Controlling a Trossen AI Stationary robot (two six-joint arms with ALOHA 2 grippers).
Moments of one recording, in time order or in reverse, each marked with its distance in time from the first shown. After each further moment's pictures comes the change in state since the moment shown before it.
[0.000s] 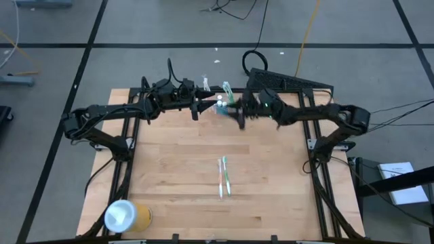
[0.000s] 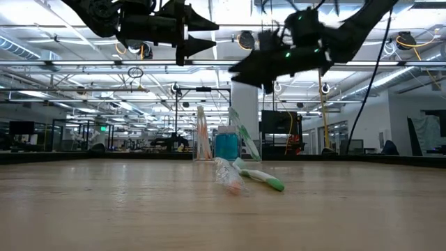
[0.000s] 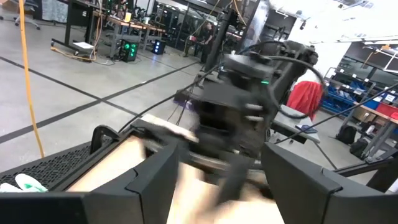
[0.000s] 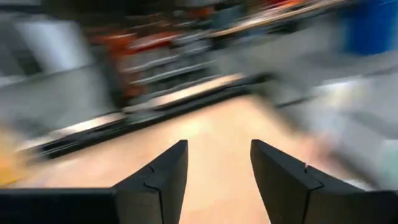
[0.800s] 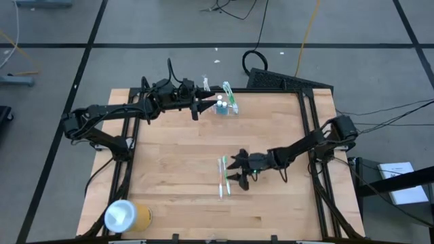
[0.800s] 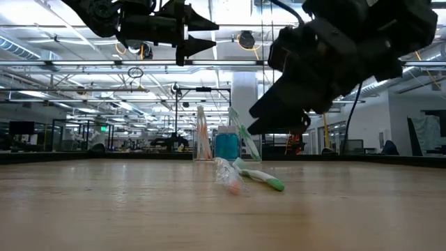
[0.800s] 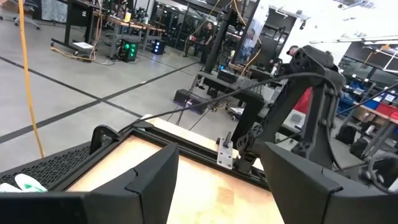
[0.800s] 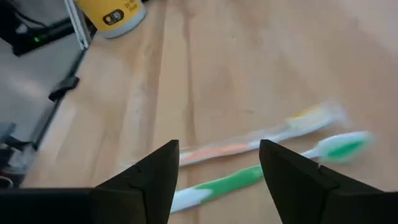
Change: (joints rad) left arm 0.000 0.000 0.000 0.000 0.000 0.000; right arm 0.670 0.163 -0.140 -0.064 0.348 0.255
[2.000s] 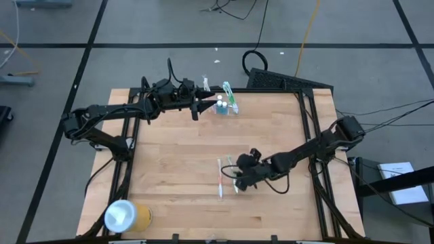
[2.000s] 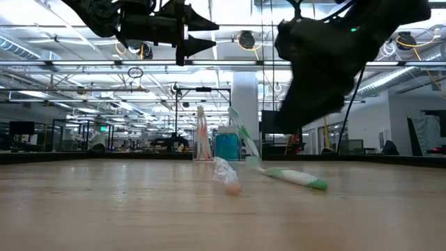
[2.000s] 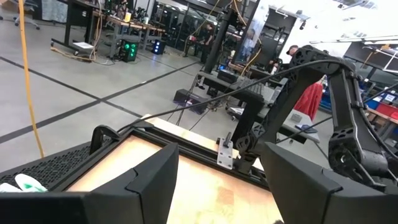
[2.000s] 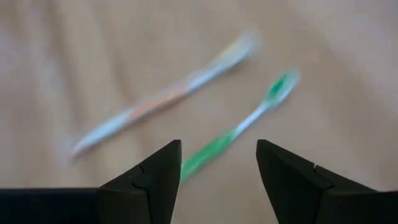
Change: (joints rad) left arm 0.000 0.000 0.000 0.000 0.000 0.000; right arm 0.137 -0.054 0.261 -0.767 0.356 0.285
